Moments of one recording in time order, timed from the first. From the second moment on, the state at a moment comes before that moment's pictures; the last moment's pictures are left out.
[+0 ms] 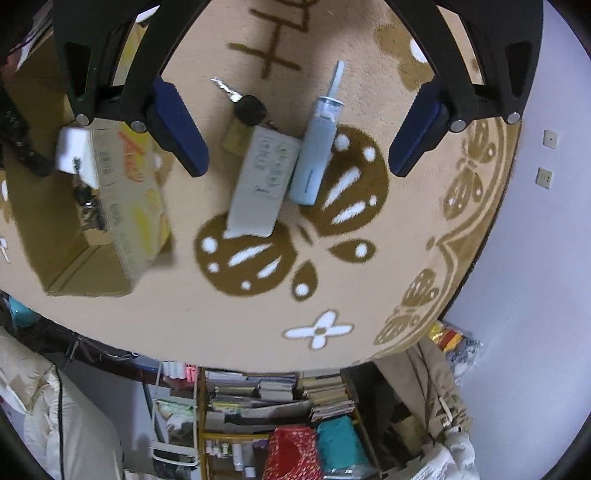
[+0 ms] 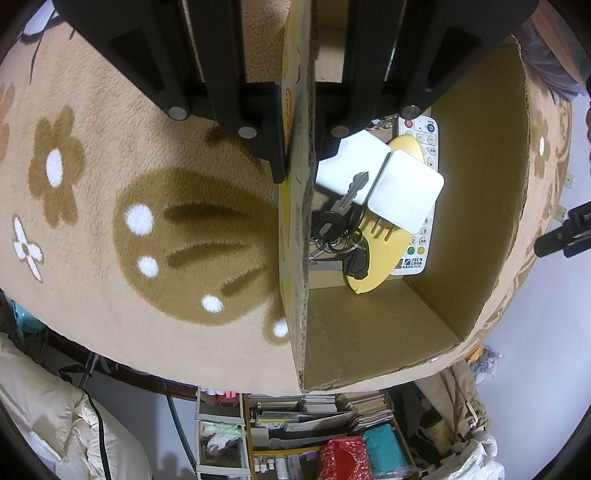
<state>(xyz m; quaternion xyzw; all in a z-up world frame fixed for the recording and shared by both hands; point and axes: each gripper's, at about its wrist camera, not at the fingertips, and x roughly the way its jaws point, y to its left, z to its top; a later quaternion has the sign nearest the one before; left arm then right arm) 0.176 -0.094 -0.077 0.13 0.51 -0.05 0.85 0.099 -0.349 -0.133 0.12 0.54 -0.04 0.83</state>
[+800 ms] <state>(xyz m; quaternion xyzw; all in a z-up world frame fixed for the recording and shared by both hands) 0.213 -0.036 -0.164 0.11 0.58 -0.03 0.80 0.101 -0.349 -0.136 0.12 0.54 -0.04 0.83</state>
